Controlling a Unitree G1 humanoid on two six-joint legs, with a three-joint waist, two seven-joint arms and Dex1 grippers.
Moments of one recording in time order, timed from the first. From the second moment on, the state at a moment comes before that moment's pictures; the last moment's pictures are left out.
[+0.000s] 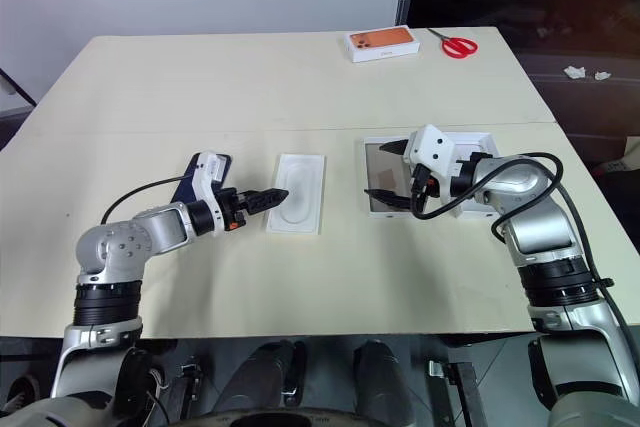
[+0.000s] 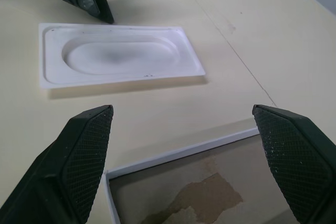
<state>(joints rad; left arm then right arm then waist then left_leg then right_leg) -0.44 0.31 0.20 -0.02 -0.75 1.13 -0.43 -0.51 -0.73 0.06 0.05 0.23 0.20 1.08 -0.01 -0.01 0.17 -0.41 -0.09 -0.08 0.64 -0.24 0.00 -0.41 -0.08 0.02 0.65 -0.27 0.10</state>
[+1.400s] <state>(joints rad) -0.53 0.18 0.53 0.00 -1.06 1.31 -0.10 -0.52 -0.73 0.25 0.18 0.06 0.22 1.21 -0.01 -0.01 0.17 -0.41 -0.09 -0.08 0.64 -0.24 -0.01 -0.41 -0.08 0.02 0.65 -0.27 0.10</state>
